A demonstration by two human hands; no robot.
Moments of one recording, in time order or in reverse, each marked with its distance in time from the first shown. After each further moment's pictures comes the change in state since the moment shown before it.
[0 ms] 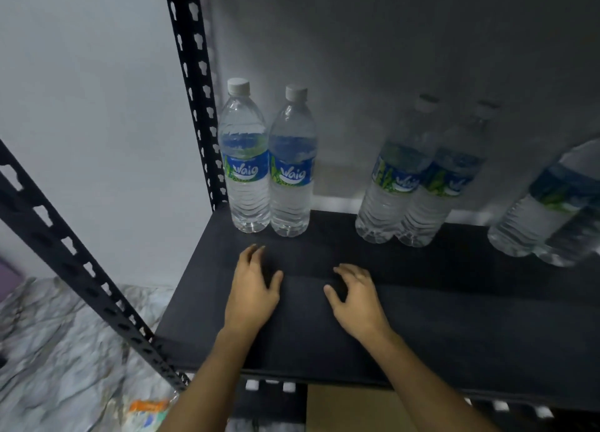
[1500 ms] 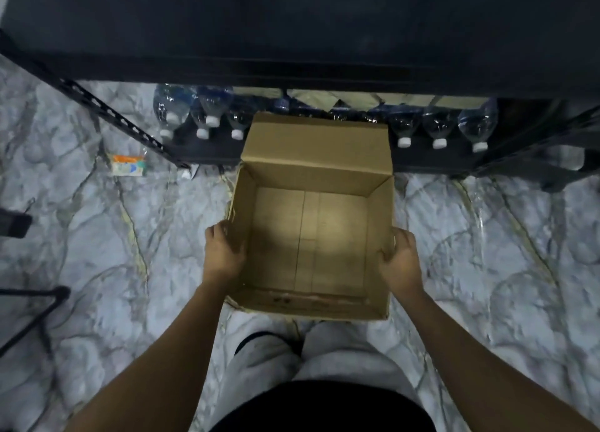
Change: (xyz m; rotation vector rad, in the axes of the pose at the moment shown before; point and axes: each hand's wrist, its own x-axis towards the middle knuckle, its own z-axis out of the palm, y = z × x) left_hand -0.392 -0.046 0.119 0.191 -0.325 -0.647; right_hand -0.389 0.276 -0.016 0.071 -0.197 0.630
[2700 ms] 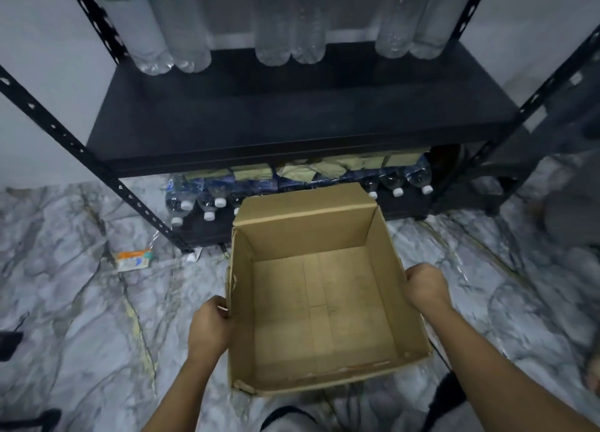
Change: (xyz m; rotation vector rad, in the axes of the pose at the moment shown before) left_hand -0.031 -0.036 -0.085 -0.021 -0.046 0.127; right_hand -0.064 -0.043 -0.049 -0.177 0.127 0.241
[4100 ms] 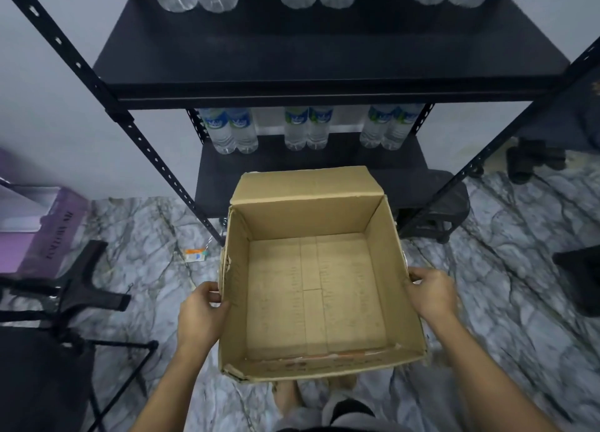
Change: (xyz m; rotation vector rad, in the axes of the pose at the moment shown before) left_hand -0.274 0.216 -0.311 -0.148 0.098 -0.029; right_hand -0.274 -0.116 -0.379 0.132 0.120 -0.138
